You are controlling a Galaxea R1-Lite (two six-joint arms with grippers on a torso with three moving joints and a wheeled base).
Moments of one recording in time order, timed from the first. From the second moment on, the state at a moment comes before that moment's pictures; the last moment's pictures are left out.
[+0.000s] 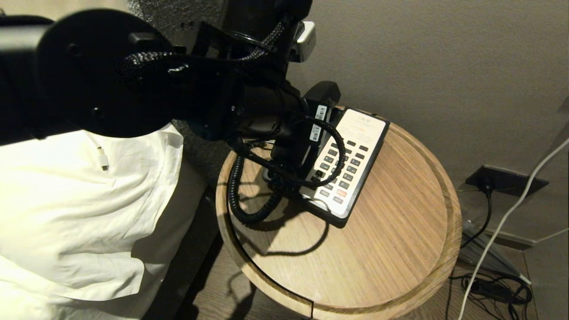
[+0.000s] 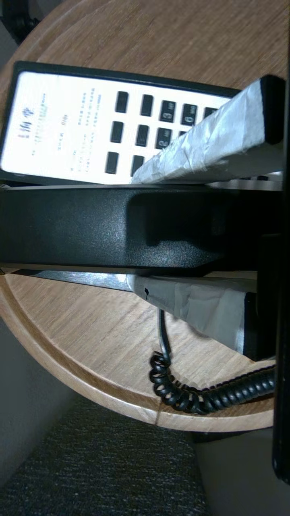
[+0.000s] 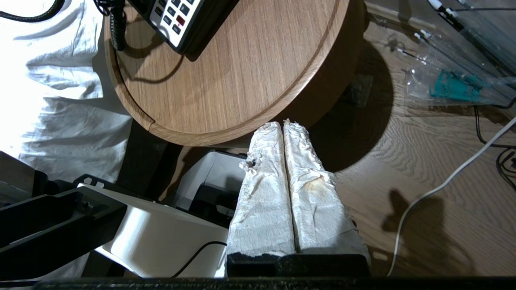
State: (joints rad) left arm -0.89 1.85 -1.83 0.38 0.38 -0.10; right arm 0.88 0.79 -1.16 0.80 -0.34 0.48
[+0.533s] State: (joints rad) left arm -0.89 1.87 -1.83 0.35 0.38 -0.09; right arm 0.88 0.79 -1.16 0.79 -0.34 0.48
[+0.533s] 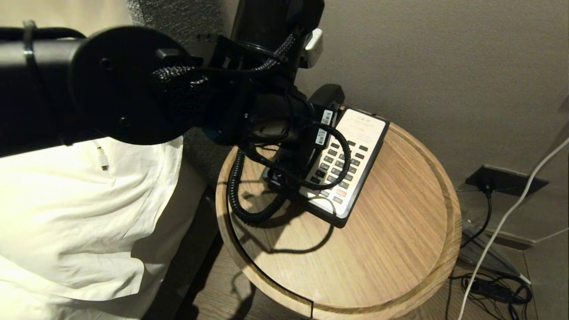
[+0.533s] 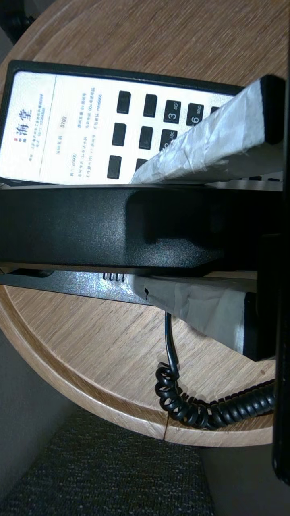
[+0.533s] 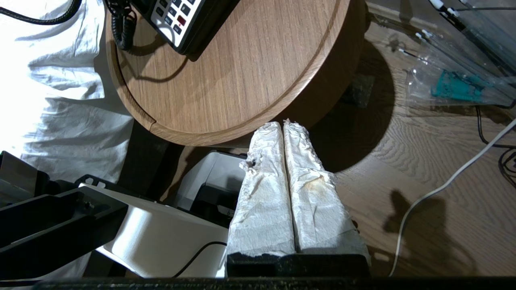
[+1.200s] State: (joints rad) left arm -0.91 1.87 -1.78 0.35 0.38 -0.09; right arm 0.88 0.80 -1.16 0.79 -0.34 0.48
